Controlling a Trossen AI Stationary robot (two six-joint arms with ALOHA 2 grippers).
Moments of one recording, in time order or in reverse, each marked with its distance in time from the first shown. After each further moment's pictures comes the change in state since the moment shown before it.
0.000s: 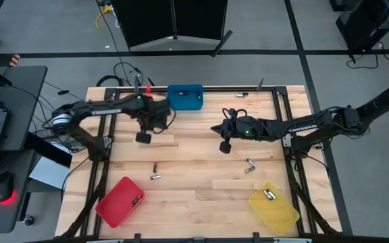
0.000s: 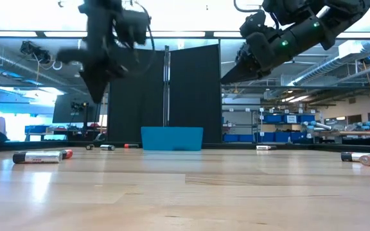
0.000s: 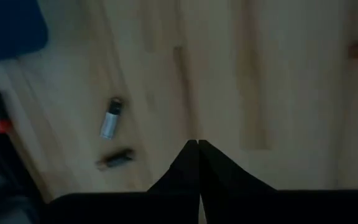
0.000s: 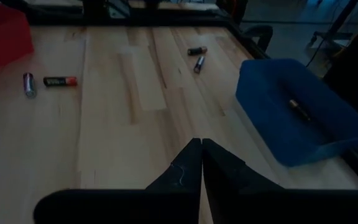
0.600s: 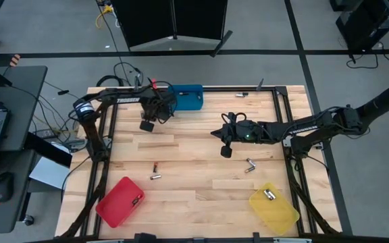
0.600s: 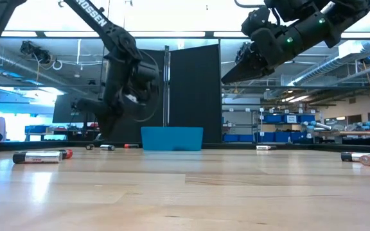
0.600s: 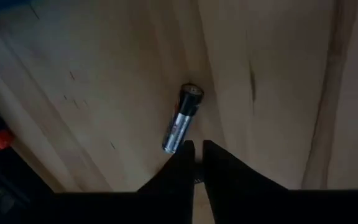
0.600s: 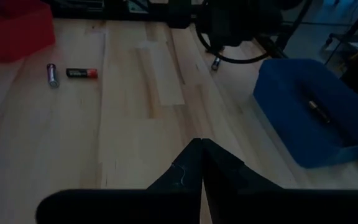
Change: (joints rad) left arm 0.237 0.291 0.000 0.185 -0.125 0.286; right arm 0.052 0.000 0.000 -0.018 0.000 -0.003
